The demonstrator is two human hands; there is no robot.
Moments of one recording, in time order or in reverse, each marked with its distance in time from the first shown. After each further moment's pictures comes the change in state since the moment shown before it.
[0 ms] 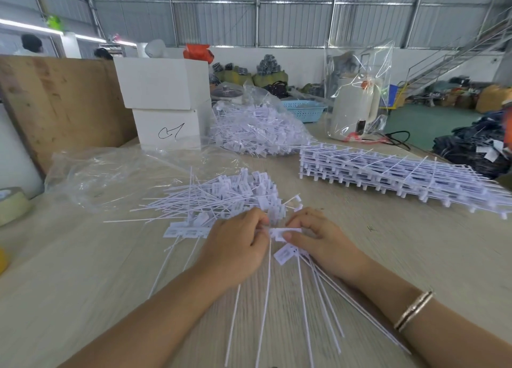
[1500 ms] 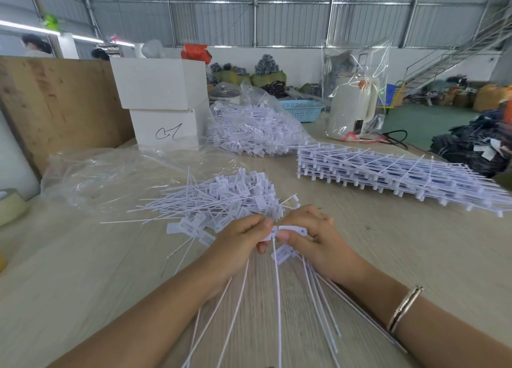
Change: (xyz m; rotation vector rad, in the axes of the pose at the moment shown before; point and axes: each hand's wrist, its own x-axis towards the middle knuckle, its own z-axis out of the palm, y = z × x) left_hand 0.000 0.009 0.002 -0.687 -0.142 -0.262; right_hand -0.003 0.000 0.006 -0.056 0.078 -0.316
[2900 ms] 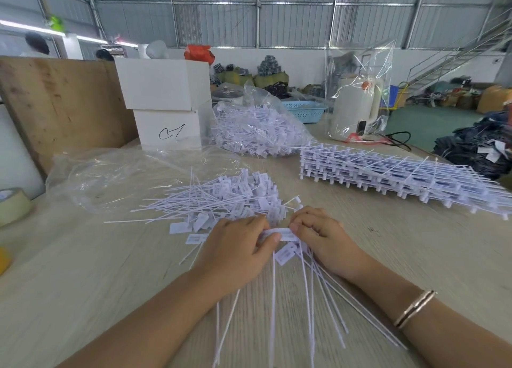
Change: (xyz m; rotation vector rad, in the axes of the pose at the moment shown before) left_hand 0.002 -0.013 -0.005 0.864 0.164 0.408; right_hand 0.005 0.010 -0.006 -0.053 -0.017 0.230
